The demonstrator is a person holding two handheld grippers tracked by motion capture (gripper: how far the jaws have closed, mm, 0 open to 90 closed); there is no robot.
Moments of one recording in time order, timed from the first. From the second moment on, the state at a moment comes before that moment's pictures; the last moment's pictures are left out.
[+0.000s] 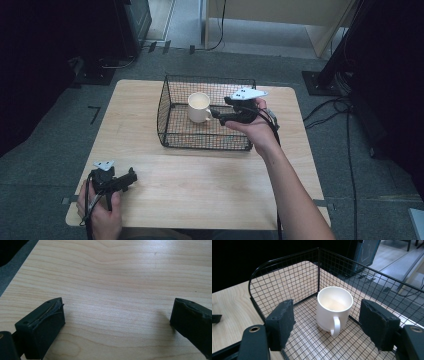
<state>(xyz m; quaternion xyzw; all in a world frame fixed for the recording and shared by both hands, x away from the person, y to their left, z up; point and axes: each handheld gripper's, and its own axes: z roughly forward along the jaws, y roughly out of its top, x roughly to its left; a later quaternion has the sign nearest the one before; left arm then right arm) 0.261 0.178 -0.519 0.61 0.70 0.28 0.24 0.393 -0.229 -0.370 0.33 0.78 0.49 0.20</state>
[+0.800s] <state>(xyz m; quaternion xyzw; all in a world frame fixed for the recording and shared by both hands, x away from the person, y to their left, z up) 0.261 0.178 -0.519 0.61 0.70 0.28 0.24 0.328 -0.272 -0.376 0.34 0.78 0.50 0.18</state>
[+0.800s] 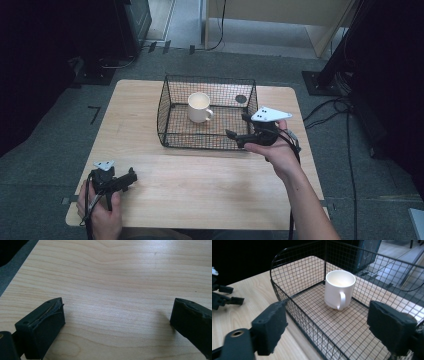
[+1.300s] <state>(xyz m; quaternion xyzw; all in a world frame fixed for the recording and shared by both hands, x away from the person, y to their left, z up) 0.261 0.178 -0.519 0.61 0.70 0.28 0.24 0.295 -0.312 -0.396 0.37 0.77 0.48 0.18</state>
